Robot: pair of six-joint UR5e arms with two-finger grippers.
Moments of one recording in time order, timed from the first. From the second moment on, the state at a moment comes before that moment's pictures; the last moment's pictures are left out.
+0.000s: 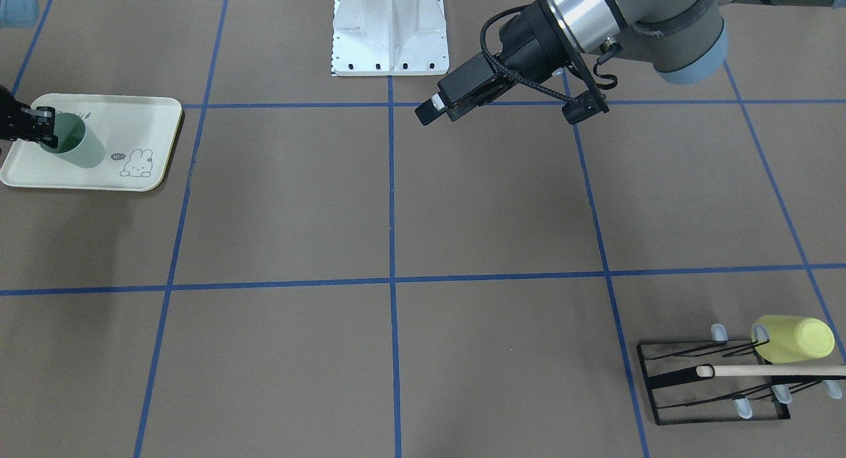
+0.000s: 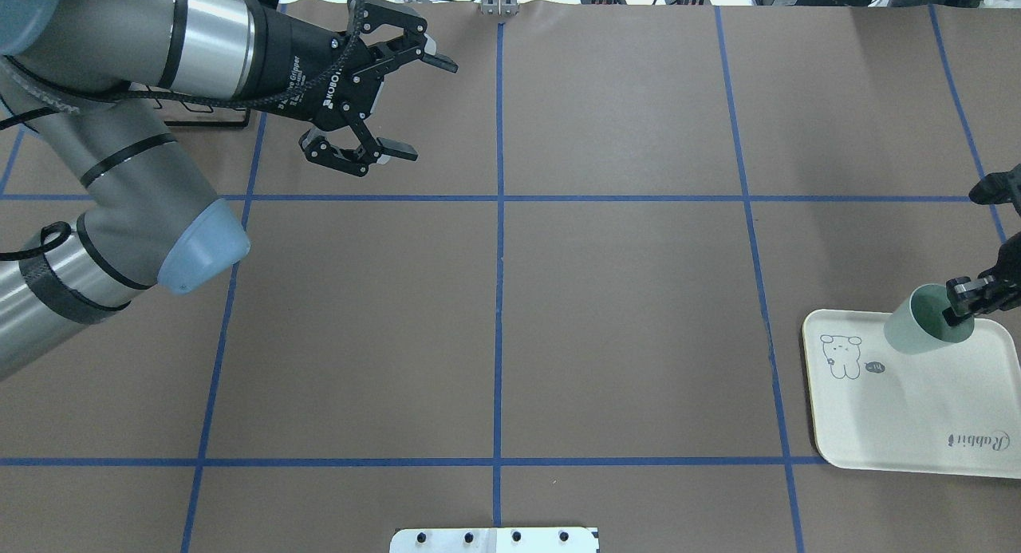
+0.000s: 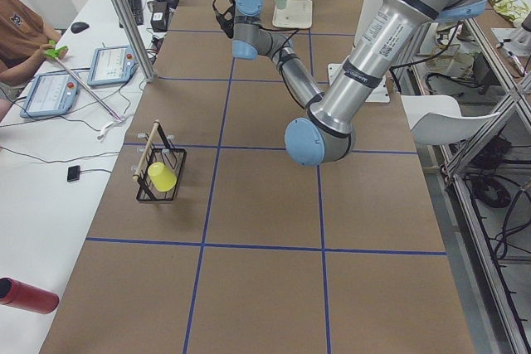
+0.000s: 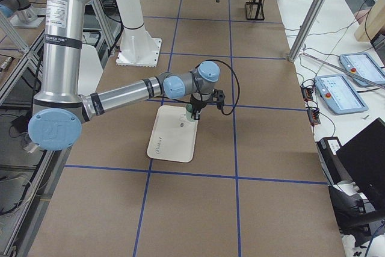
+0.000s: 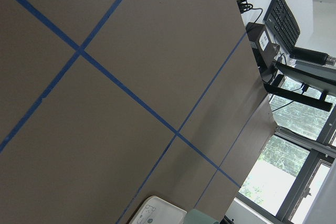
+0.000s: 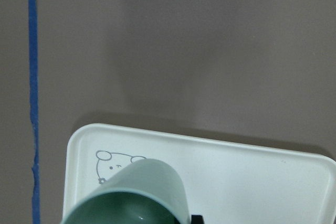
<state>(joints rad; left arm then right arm) -0.85 -2.19 -1.76 -2.45 -2.22 -2.25 1.03 -1.78 1.96 -1.44 2.33 0.50</state>
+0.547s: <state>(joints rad) -0.85 -2.19 -1.76 -2.45 -2.22 -2.25 0.97 -1.88 1.92 -1.22 2.31 0.58</state>
